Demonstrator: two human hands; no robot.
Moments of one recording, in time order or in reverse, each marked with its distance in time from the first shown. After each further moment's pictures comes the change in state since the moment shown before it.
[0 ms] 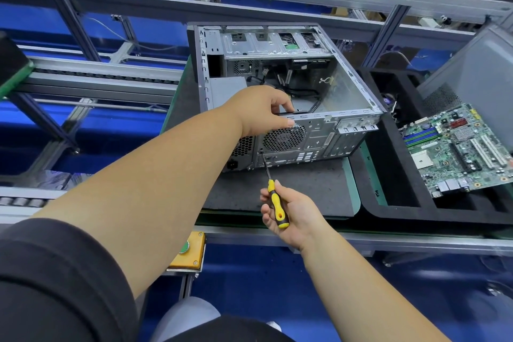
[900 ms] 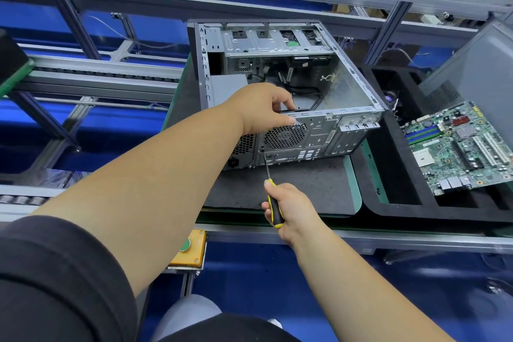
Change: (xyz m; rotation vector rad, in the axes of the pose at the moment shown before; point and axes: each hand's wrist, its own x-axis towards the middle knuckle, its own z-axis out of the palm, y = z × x) left_hand -0.003 0.003 -0.002 0.012 -0.011 -0.013; right_hand 0.010 0.006 0.013 -0.173 0.185 -0.152
